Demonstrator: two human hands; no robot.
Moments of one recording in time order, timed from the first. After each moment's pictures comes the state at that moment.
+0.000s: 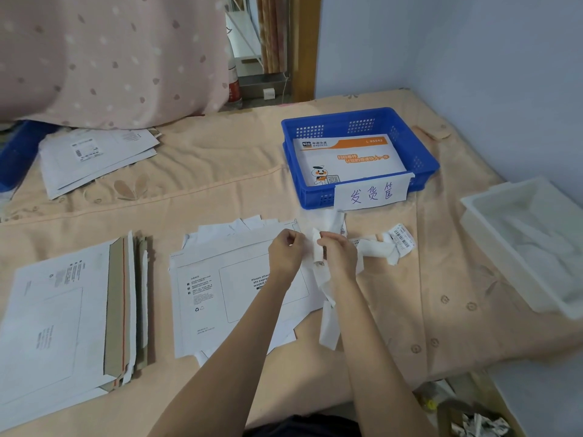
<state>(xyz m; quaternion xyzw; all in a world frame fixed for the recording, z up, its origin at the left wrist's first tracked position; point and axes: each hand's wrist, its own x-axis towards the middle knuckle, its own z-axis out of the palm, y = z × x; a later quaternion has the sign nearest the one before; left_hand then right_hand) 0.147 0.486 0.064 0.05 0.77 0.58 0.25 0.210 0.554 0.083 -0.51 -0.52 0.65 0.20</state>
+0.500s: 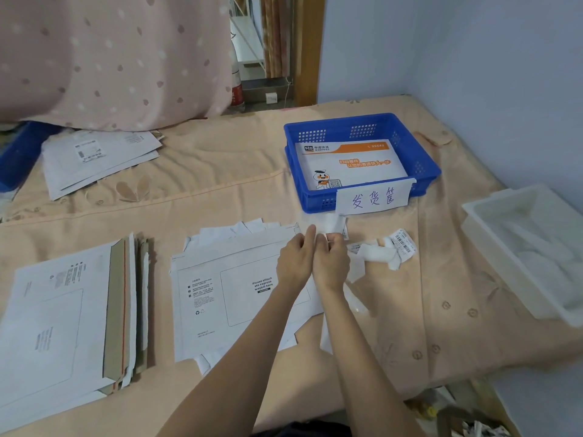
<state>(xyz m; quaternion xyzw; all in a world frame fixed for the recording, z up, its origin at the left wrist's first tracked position) 0.158 0.495 0.071 0.11 0.83 0.49 0.24 0.198 0.532 0.077 -0.51 -0.66 0.50 0.24</state>
